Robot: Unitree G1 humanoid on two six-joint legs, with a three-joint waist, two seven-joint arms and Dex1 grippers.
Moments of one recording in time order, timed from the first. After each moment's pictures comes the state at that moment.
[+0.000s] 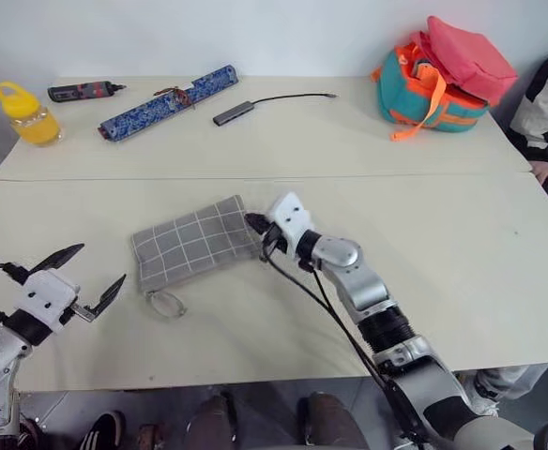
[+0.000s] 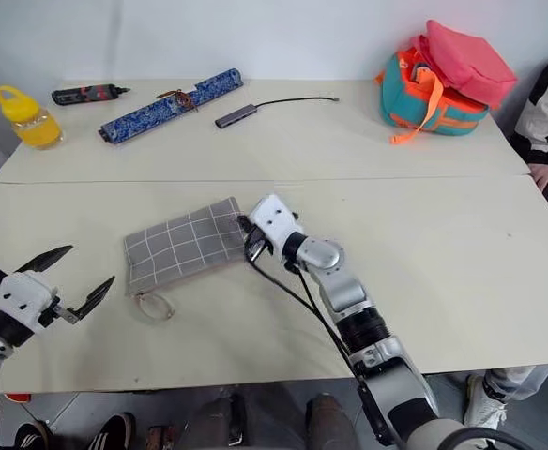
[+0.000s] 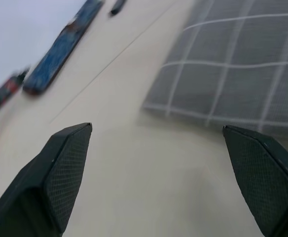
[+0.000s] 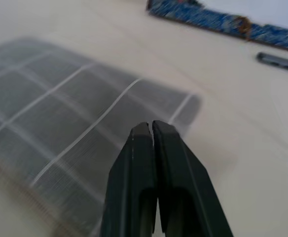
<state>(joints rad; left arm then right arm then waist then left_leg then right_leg) 0.09 0.71 0.45 0.18 -0.11 -0.49 -0.67 -0.68 -0.09 0.30 0.39 -0.03 0.04 0.57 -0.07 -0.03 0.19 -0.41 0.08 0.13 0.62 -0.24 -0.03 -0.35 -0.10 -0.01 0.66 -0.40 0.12</state>
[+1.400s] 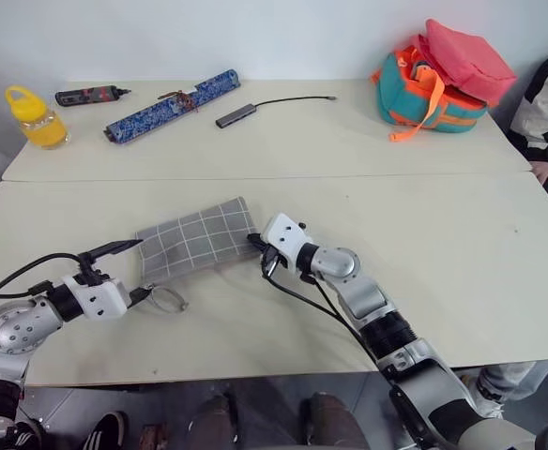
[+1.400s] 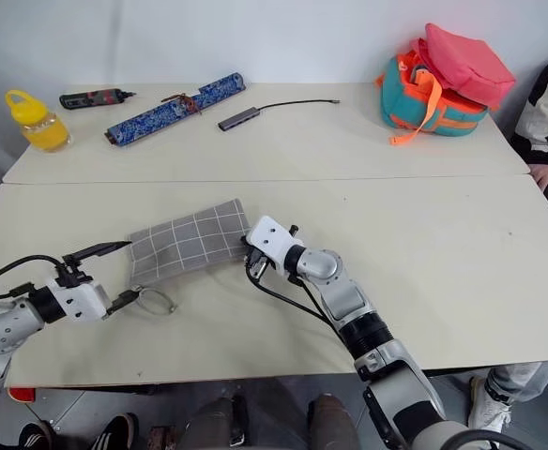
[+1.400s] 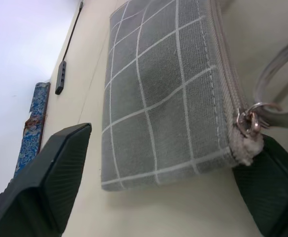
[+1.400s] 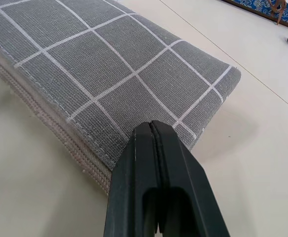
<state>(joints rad) -0.19 0.87 0.11 0.57 0.12 -0.95 -0.56 -0.66 -0.13 0.33 0.39 -0.08 0.03 0.60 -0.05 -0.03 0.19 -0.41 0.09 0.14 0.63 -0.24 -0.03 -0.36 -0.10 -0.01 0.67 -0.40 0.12</state>
